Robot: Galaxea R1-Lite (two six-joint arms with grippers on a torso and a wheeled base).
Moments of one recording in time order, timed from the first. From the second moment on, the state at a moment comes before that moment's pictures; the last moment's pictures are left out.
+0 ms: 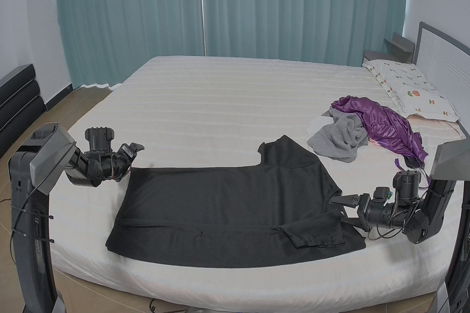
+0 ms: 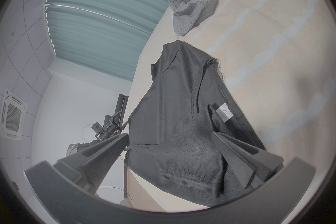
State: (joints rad) left arm 0.08 2.50 -1.40 -0.56 -0.18 -0.85; right arm 0.05 2.26 -0.44 -1.23 0.64 0.79
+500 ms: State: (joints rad) left arm 0.07 2.55 -1.42 -0.58 -0.18 -0.82; right arm 0.05 2.27 -0.44 -1.23 0.64 0.79
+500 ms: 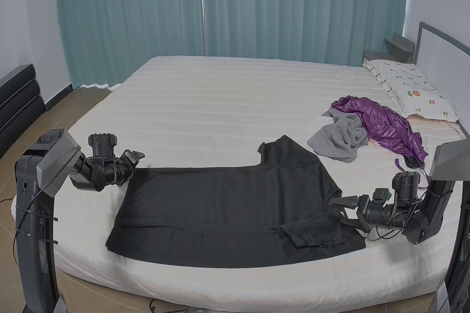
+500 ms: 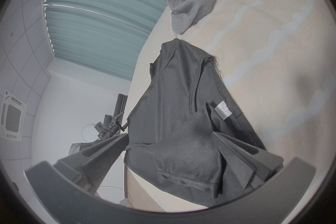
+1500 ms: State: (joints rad) left arm 0.08 2.55 -1.35 -0.69 -0.11 -0.82; right arm 0.13 2.26 -0.99 -0.84 0.34 0.70
